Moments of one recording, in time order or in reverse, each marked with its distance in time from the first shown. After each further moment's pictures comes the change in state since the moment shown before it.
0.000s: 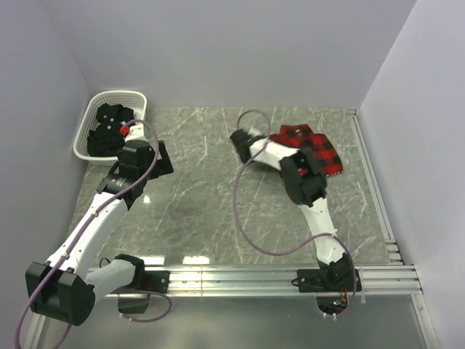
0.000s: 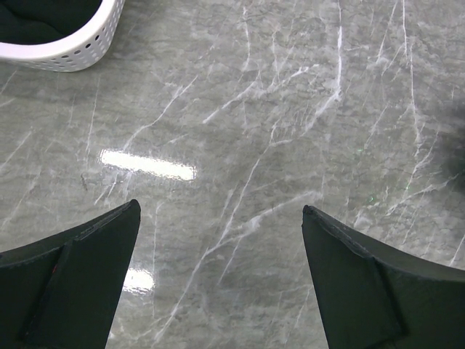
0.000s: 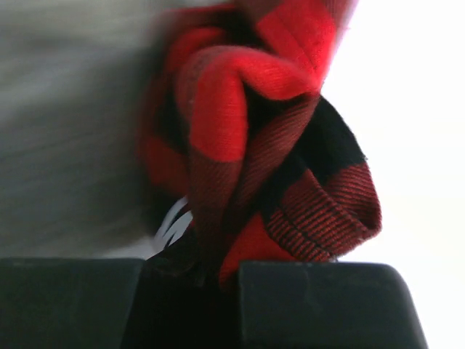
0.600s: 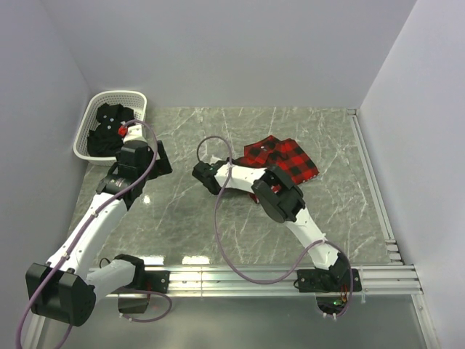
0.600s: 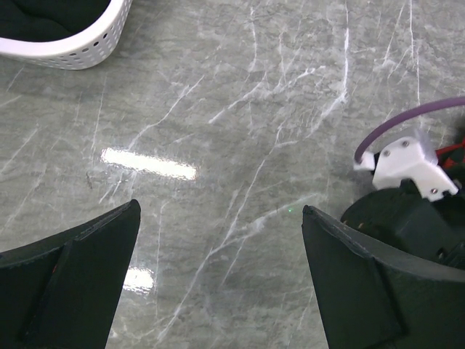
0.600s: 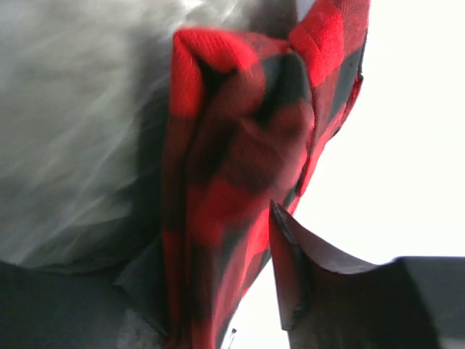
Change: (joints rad) left arm 0.016 -0.005 -0.007 0.000 0.000 -0.002; right arm 0.350 0.089 0.027 -0.188 -0.106 0.216
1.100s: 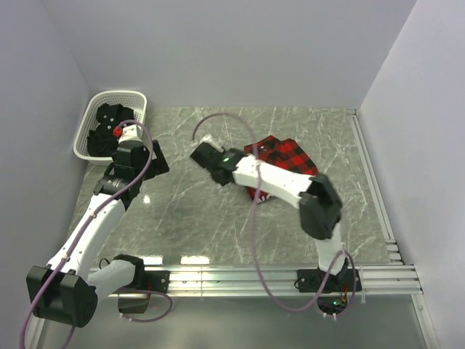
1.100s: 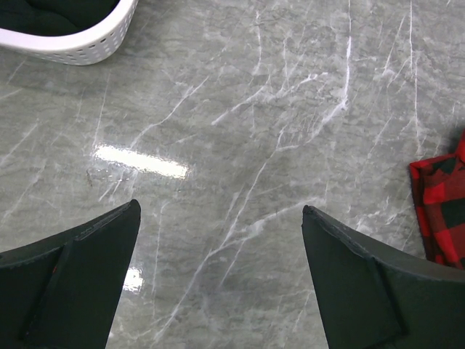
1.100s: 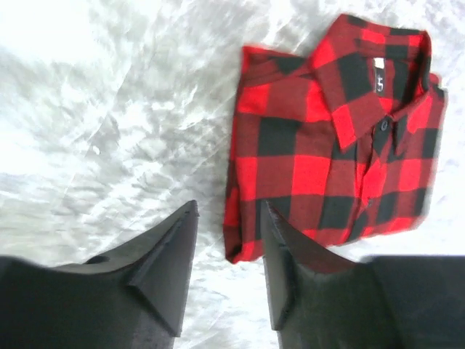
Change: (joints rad) left arm 0.042 -0.009 -0.007 0.004 0.029 -0.019; right arm 0.087 -0.431 -0.095 0.043 -0.491 0.179
